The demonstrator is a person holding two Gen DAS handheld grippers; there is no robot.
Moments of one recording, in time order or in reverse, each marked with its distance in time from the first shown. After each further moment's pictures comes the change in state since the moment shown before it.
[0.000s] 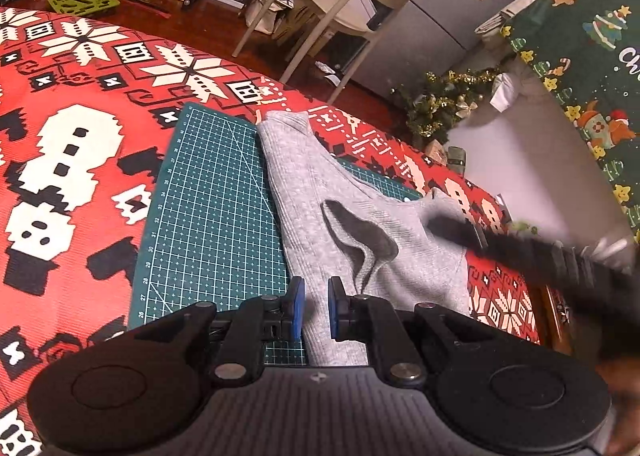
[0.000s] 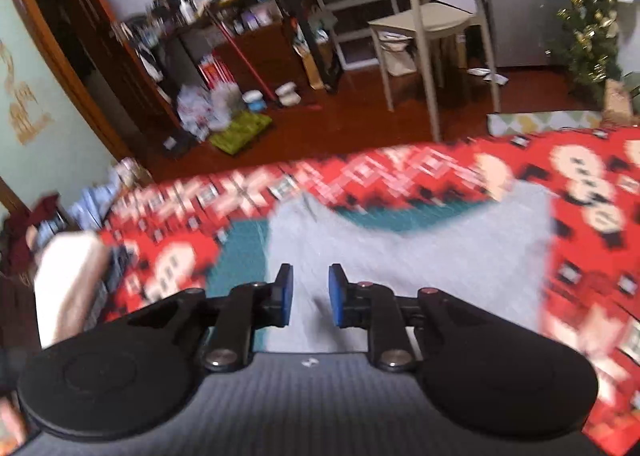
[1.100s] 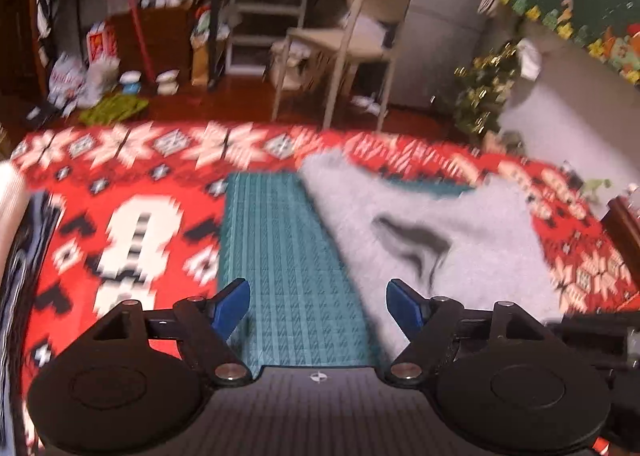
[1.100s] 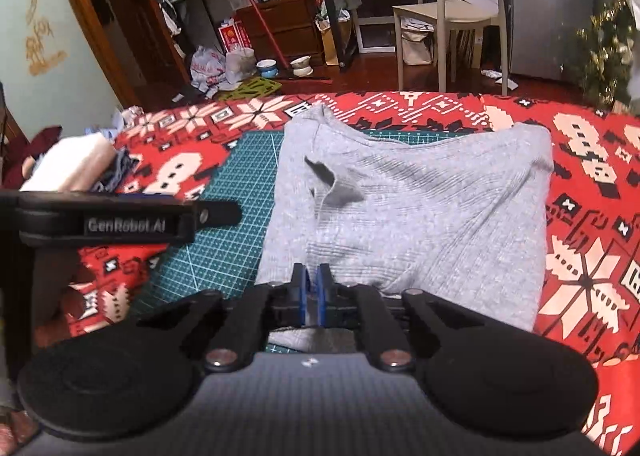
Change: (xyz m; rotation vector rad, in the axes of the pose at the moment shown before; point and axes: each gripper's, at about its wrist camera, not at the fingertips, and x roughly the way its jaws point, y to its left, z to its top) left arm -0.013 -0.031 -0.011 0.311 -0.167 0.265; right arm -0.003 0.012 -0.071 -0.122 0.043 0.003
